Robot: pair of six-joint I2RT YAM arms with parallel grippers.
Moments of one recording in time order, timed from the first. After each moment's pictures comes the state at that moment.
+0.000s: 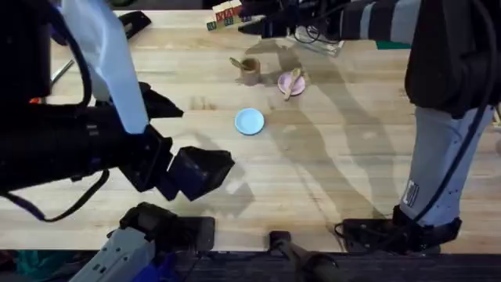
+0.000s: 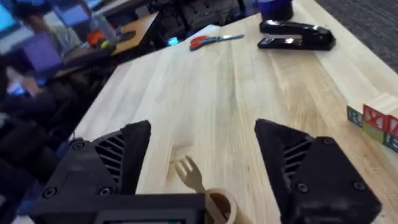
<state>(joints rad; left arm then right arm) -0.33 0.76 1.18 -1.35 0.30 0.26 0.25 2.32 1.67 0.43 -1.36 0.16</state>
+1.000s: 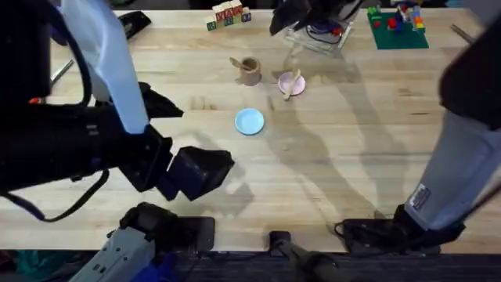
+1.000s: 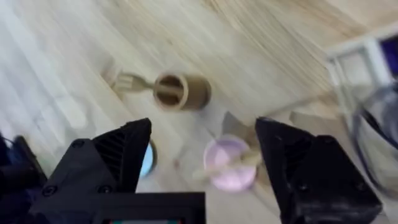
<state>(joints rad) -0.33 0.76 1.18 -1.35 0.30 0.26 0.20 2.17 2.07 -1.07 -0.62 -0.28</state>
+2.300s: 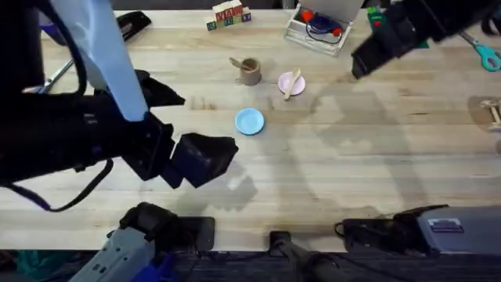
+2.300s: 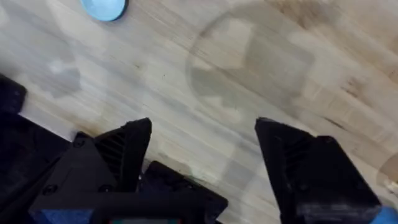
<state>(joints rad) -0.33 0.76 1.18 -1.27 0.30 0.22 0.20 1.57 1.84 -1.63 -0.15 -0.28</state>
